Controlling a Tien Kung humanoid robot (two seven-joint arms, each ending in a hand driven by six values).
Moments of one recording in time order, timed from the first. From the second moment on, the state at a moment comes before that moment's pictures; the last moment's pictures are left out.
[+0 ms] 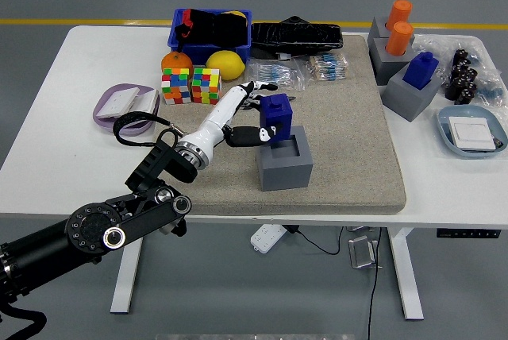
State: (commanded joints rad) left arm -0.69 0.14 -0.48 -1.18 1.17 0.50 0.04; right arm 0.10 -0.39 1.86 0.18 -1.58 0.17 -0.23
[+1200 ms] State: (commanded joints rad) left arm -0.68 0.12 -0.42 -1.18 1.16 0.50 0.02; right arm 0.10 -0.39 1.83 0.18 -1.58 0.17 -0.23
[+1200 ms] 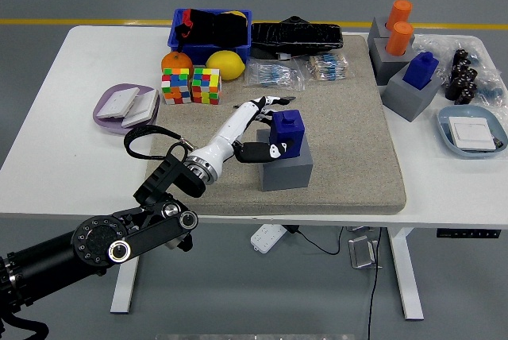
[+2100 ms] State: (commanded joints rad) left arm -0.69 0.10 -0.41 -1.13 1.13 0.51 -0.01; right arm 0.10 -0.39 1.83 0.18 -1.58 0.17 -0.23
